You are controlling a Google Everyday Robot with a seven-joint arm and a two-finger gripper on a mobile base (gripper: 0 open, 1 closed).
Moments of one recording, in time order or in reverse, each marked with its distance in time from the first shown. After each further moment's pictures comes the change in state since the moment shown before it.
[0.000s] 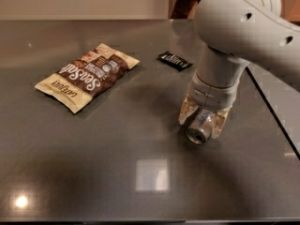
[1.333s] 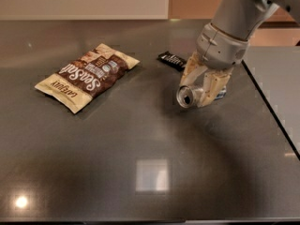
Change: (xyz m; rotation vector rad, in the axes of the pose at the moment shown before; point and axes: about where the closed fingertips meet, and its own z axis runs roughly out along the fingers) arm 0.027 -0.038 -0.066 0.141 -0.245 0.439
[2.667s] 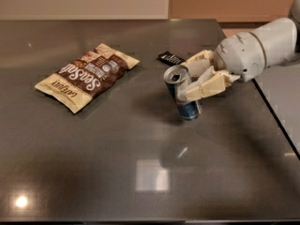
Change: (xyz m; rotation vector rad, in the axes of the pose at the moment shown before) arm -0.057 -0.006 -0.033 0.247 -0.823 0.380
